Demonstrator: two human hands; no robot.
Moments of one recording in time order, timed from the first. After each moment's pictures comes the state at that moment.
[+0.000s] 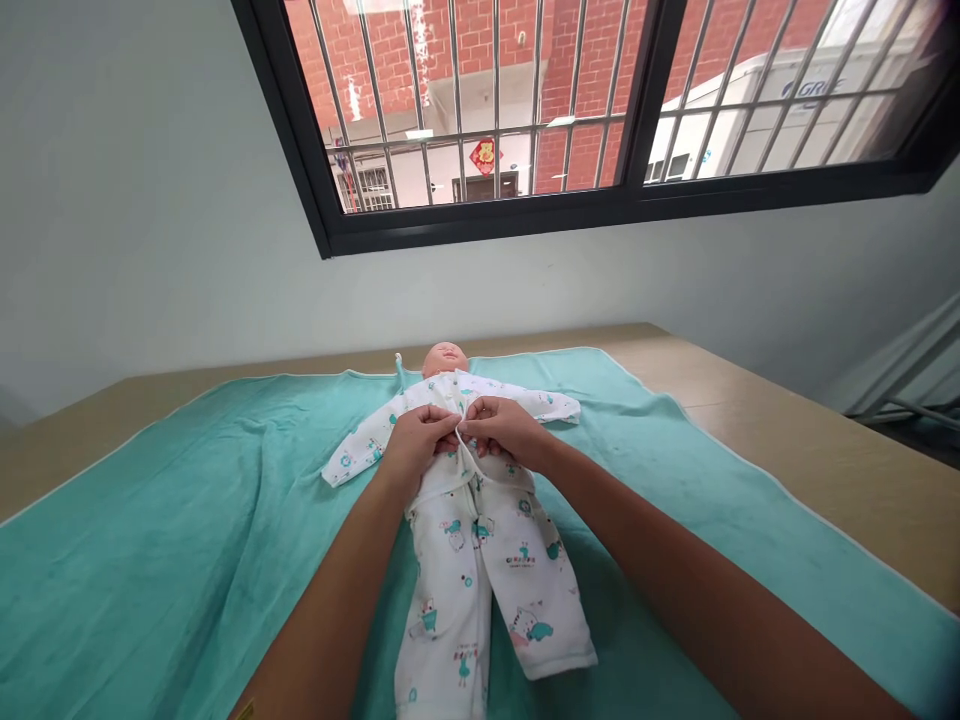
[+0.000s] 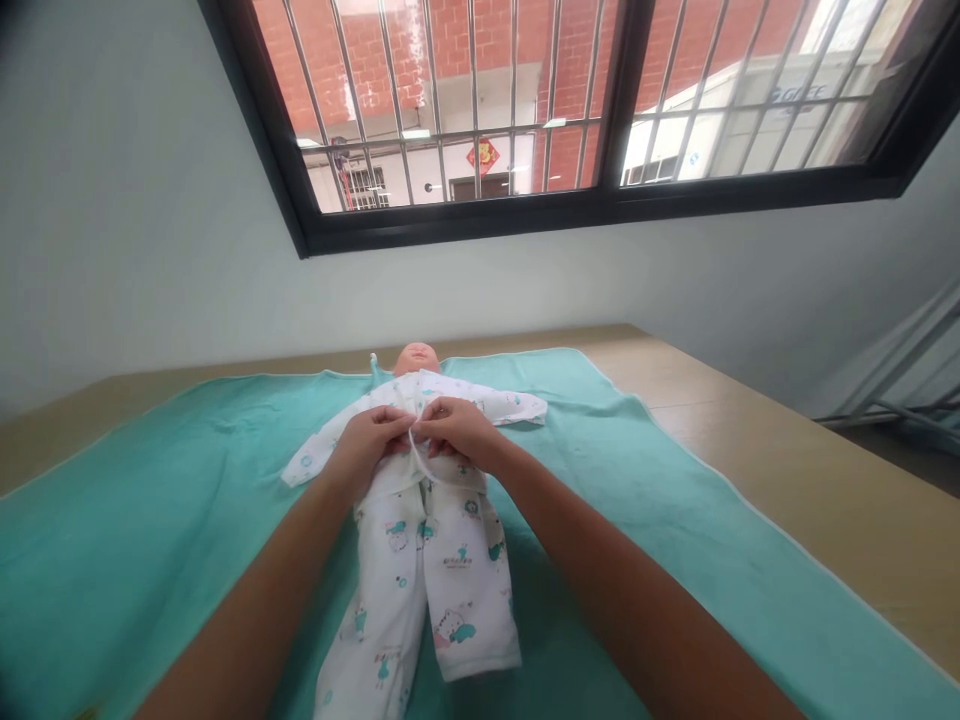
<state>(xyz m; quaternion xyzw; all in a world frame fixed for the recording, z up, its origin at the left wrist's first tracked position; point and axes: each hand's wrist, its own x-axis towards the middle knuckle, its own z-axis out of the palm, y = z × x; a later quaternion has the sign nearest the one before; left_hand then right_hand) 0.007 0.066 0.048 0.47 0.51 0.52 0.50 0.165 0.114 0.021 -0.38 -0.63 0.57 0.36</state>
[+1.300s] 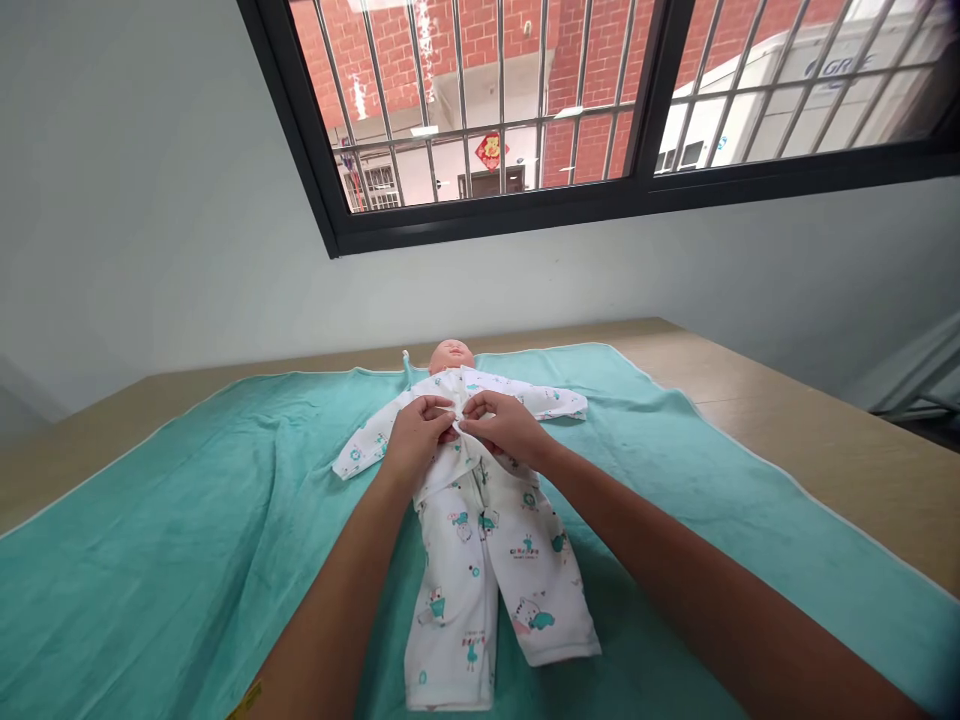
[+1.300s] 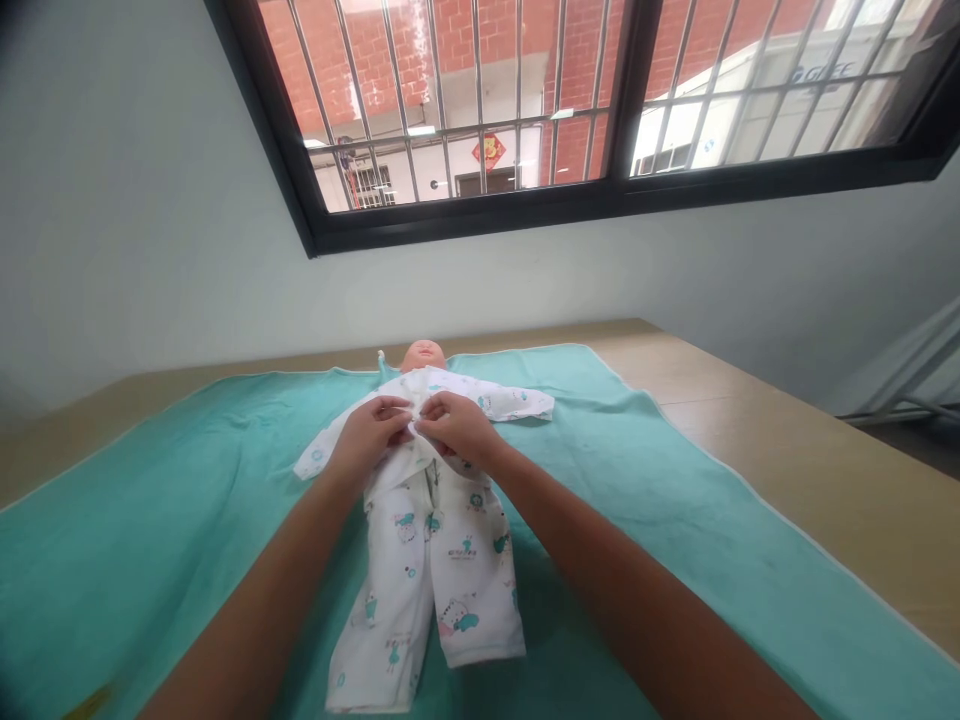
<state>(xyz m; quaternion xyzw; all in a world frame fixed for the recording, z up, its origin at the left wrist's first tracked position) 0.000 0.067 0.046 0.47 0.53 0.54 0.45 0.153 0.104 0.025 -0.40 -0.69 0.45 0.40</state>
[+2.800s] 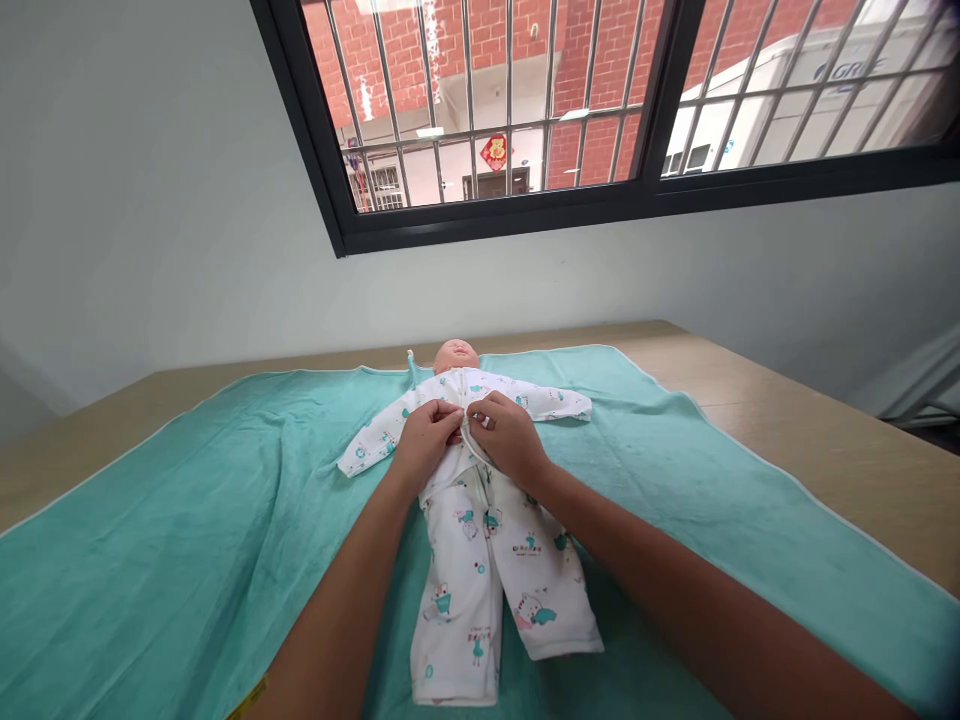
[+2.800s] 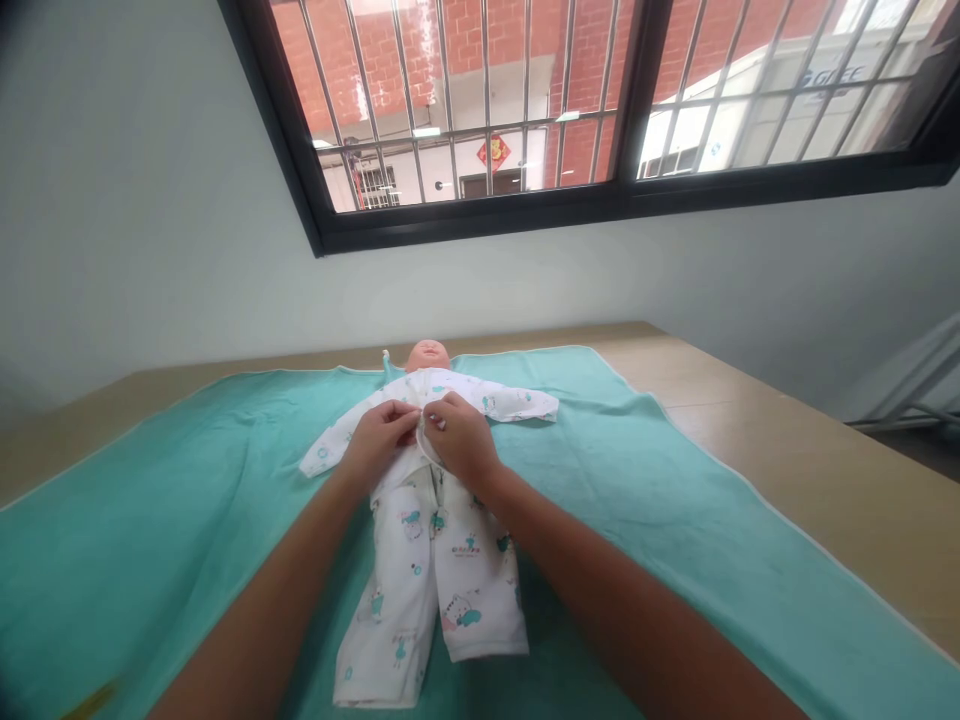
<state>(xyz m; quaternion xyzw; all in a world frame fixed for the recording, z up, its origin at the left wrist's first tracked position) -0.001 0.067 0.041 0.51 0.52 0.53 0.44 0.138 0.097 0.009 -0.41 -0.77 0.11 0.48</state>
